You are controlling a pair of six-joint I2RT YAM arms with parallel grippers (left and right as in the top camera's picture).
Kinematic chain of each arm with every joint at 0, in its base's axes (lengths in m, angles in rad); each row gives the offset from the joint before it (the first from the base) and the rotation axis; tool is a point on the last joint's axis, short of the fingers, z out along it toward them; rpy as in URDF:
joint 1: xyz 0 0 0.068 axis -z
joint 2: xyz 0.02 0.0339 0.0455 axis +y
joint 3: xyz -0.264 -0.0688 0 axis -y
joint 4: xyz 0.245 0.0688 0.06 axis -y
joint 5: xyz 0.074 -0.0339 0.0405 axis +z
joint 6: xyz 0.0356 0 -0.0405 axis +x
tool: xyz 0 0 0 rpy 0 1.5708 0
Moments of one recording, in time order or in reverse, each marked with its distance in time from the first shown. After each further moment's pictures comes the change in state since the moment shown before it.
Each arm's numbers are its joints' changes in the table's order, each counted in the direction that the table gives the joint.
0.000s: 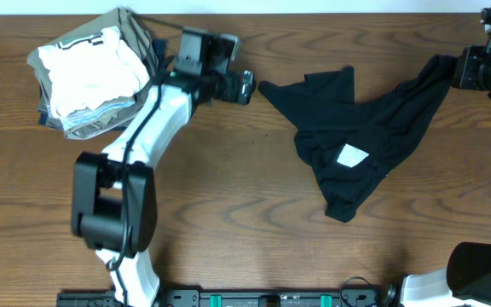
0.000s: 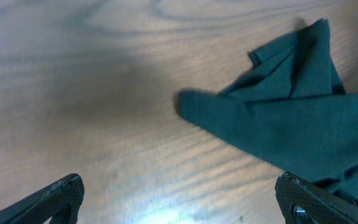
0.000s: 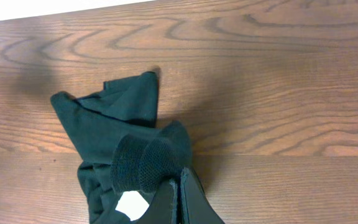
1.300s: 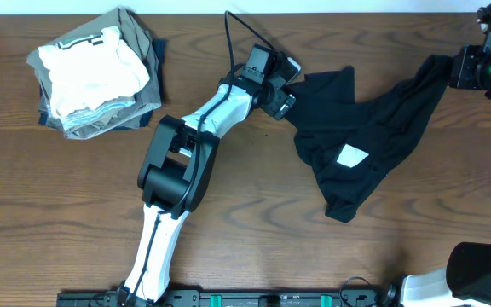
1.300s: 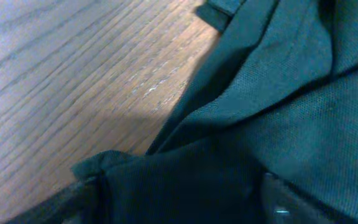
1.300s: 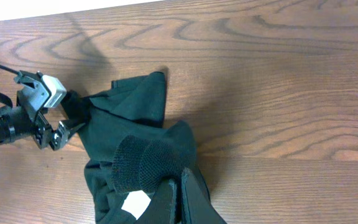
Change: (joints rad) left arm 0.194 0.395 0.228 0.105 0.139 0.307; right arm -0.010 0.000 0.000 0.000 0.017 0.000
